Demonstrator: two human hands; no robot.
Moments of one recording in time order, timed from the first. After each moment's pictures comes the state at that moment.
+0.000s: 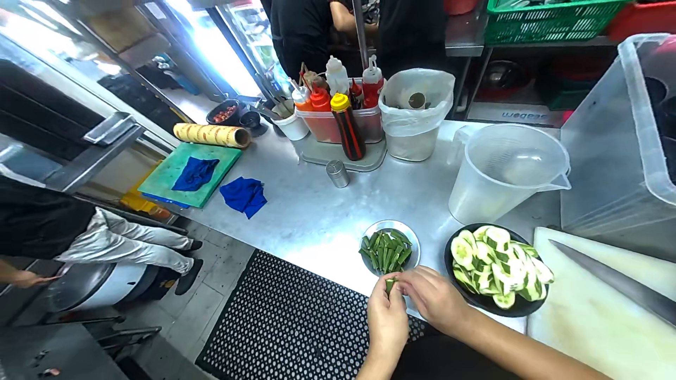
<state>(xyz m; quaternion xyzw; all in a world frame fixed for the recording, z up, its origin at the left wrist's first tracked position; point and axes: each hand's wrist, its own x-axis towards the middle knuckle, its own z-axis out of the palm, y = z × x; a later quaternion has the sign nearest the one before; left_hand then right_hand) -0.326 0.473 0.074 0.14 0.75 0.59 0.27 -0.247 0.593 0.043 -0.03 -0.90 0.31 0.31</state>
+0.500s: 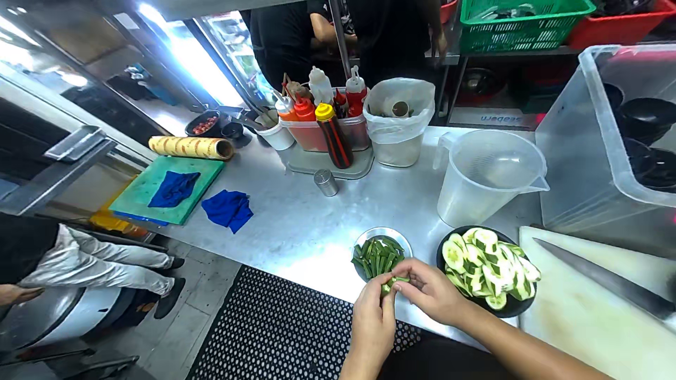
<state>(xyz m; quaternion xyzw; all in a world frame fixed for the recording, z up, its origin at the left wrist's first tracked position) -0.358 0.464 0.080 0.40 0.76 0.49 0.14 -0.258 0.615 0.069 -0.08 -0.76 0.61 0.20</state>
